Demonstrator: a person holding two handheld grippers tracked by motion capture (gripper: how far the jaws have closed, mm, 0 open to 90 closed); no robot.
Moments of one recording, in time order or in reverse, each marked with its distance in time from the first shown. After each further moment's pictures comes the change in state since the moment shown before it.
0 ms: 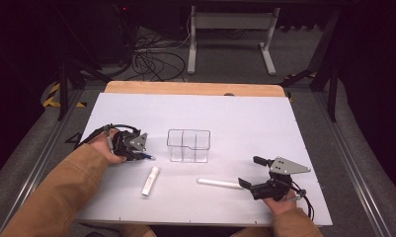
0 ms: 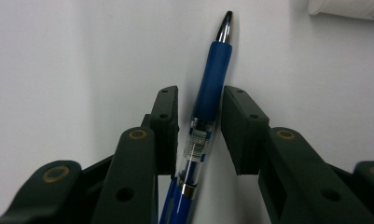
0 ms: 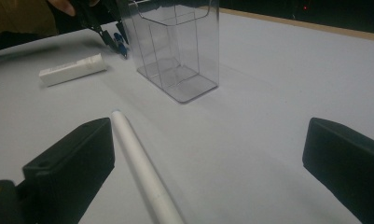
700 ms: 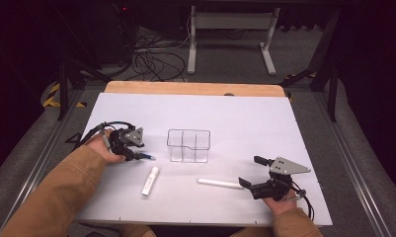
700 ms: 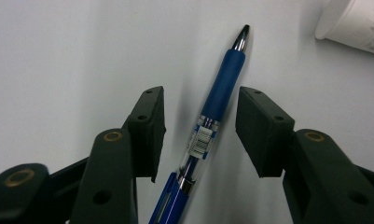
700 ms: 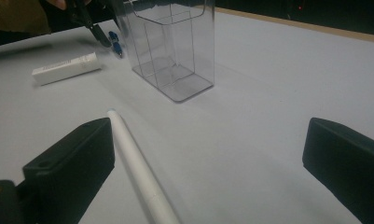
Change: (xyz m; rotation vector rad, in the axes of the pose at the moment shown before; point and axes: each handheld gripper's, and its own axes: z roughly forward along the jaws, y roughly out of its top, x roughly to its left) left arm 0.004 -0.010 -0.004 -0.080 -0.014 -0.153; right arm 0.000 0.000 0.000 0.004 -0.021 -0.005
